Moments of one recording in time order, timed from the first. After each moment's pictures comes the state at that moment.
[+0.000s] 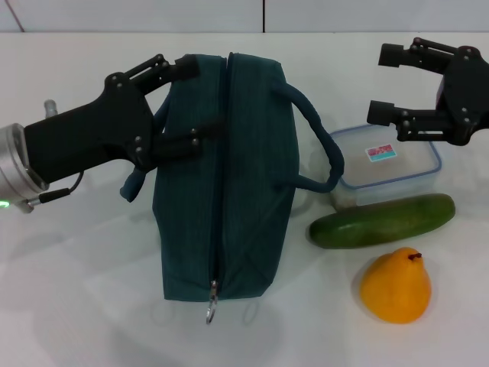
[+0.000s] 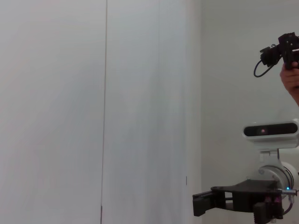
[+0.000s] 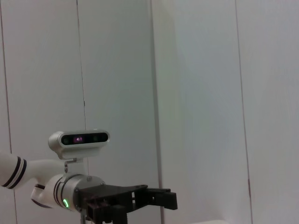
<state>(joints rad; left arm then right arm) -0.42 -2.04 0.94 0.57 1.40 1.72 -1.05 0.48 1.94 -1.11 -0.78 -1.36 -1.62 1.29</state>
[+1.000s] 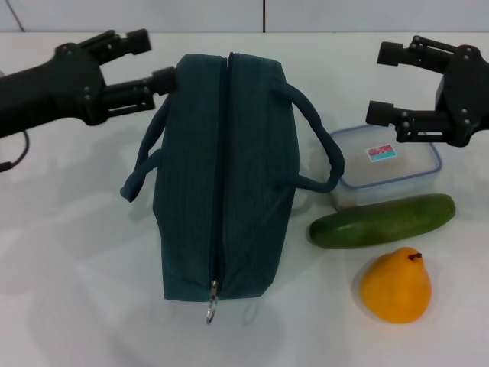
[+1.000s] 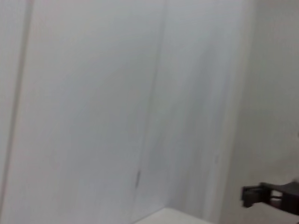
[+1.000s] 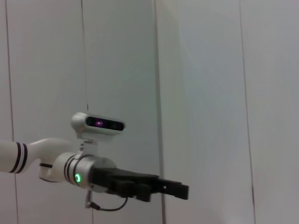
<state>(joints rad) -0.35 -2.03 0.87 0.90 1.51 1.64 -1.52 0.48 1.95 -1.10 -0.78 -1.36 -1.63 1.27</state>
